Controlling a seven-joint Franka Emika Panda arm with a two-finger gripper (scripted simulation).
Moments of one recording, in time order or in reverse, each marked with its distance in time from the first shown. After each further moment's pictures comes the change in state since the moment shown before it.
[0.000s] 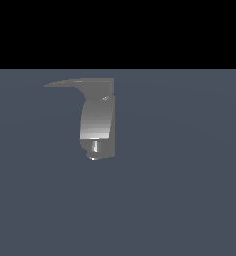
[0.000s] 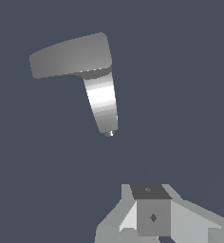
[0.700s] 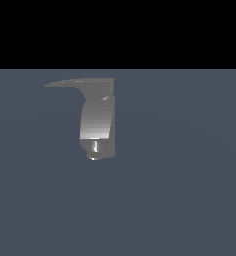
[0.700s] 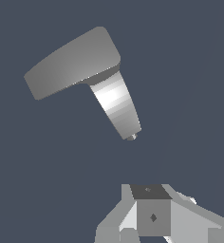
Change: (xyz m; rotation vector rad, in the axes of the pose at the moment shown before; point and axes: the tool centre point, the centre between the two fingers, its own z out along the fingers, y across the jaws) arm 0.017 -0.063 0.041 -0.001 -0.010 0.275
